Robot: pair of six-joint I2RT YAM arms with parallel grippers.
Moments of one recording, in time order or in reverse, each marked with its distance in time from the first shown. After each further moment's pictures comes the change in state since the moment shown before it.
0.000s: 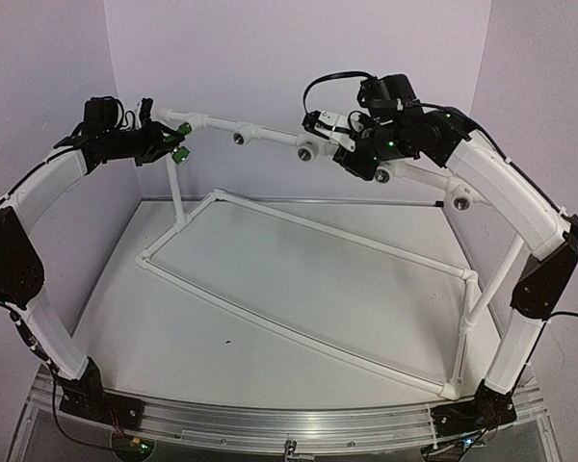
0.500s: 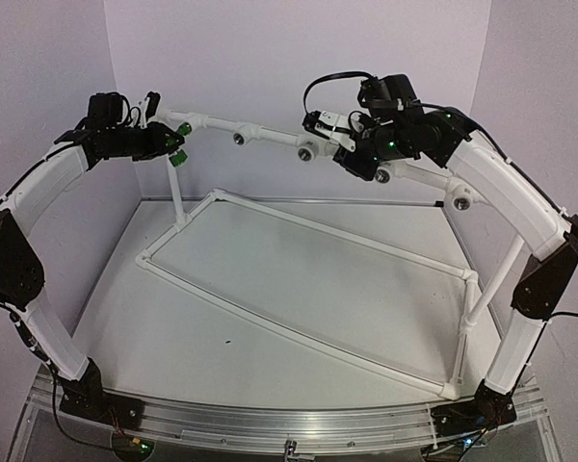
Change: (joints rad) left arm -0.043 -0.006 0.047 -0.108 -0.172 0.301; right arm 0.000 -0.005 -0.006 0.004 -0.001 0.000
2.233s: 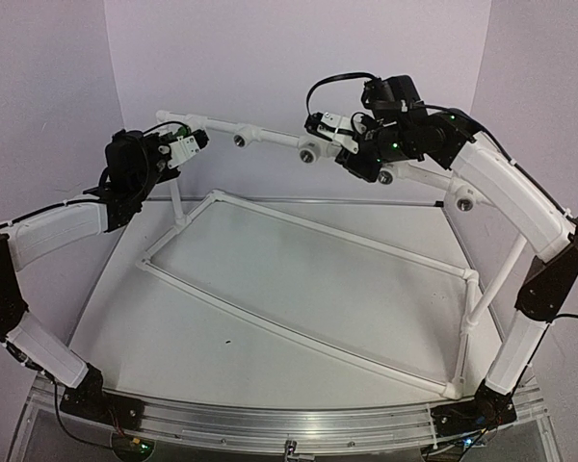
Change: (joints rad) left arm -0.268 -0.178 -0.550 0.815 -0.833 1.506; right arm -0.001 -0.026 -0.032 0.005 -0.006 -0.014
